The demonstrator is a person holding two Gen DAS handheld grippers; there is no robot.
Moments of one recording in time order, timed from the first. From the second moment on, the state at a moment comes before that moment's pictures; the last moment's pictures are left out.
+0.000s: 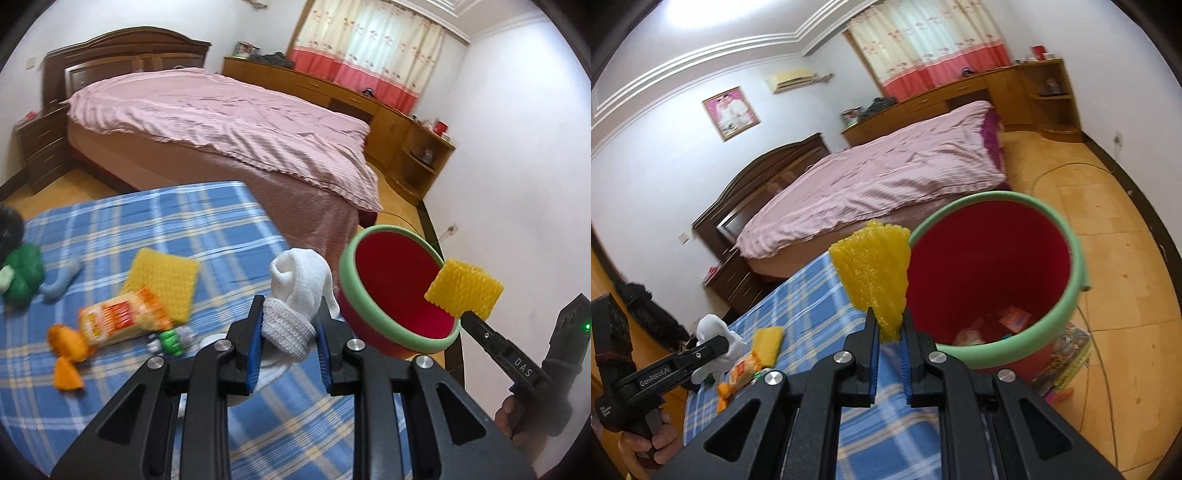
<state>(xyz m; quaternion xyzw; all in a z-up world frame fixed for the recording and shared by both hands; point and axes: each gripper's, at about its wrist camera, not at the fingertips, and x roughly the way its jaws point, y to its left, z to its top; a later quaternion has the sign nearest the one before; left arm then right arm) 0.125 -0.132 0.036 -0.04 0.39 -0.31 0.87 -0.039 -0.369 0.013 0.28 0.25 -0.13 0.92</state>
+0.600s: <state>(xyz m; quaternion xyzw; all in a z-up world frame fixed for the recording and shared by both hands) 0.129 -0.248 0.017 0.01 0.41 -0.39 0.83 -0.048 -0.428 -0.018 0.27 0.26 -0.22 0.90</state>
